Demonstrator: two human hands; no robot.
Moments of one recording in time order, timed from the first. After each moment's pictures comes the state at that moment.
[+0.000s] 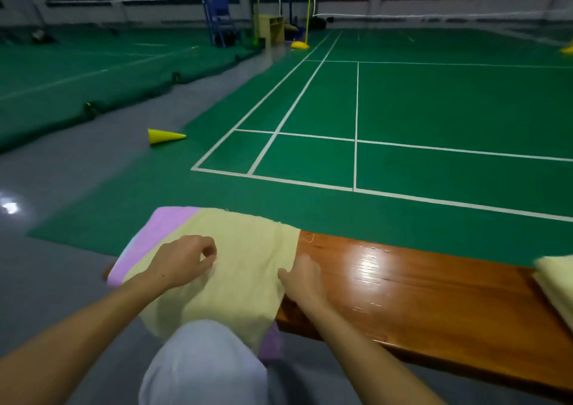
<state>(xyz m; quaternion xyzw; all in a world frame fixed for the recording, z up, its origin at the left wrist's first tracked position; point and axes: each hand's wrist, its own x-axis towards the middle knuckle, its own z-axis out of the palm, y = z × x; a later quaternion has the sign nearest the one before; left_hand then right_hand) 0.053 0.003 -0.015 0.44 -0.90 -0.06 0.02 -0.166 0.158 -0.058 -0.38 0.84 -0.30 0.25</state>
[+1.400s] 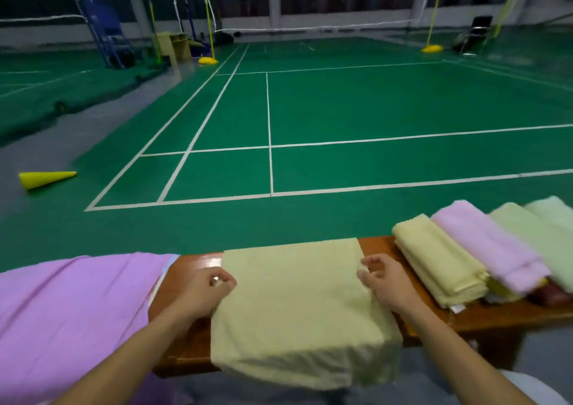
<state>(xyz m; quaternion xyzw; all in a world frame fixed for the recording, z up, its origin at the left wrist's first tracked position) -0.191 0.128 -0.071 0.40 -0.79 -0.45 0.12 -0.457 0.413 -0.073 -0.22 0.83 -0.49 0.17</state>
